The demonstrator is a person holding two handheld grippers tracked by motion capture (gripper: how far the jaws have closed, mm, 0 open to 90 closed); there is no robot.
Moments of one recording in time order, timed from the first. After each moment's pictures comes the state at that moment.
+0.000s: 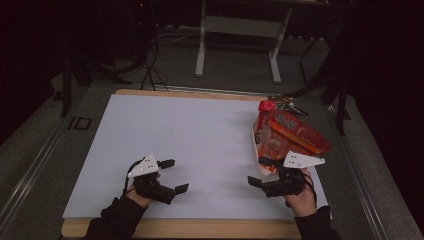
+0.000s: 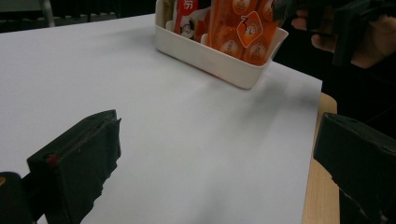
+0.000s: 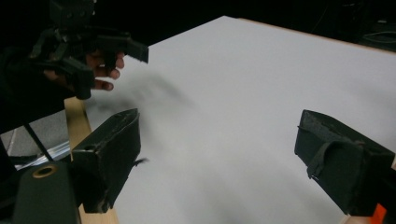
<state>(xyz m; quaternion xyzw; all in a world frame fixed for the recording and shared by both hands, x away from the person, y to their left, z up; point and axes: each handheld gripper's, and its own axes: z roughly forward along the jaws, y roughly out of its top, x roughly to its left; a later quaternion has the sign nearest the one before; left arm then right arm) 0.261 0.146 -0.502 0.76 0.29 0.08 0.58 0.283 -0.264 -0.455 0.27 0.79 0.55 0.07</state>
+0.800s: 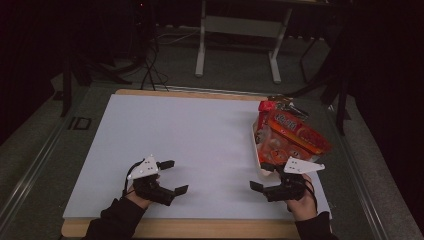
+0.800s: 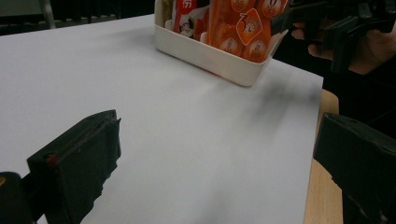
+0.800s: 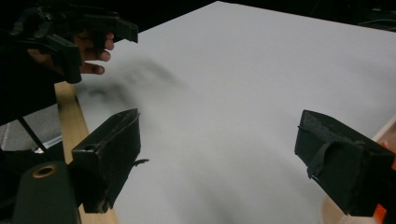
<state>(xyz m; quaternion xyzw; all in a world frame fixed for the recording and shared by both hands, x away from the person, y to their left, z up) 0.258 0.147 -0.505 0.76 0.28 0.09 0.58 0.278 -0.273 -0.473 0.28 0.79 0.54 0.07</state>
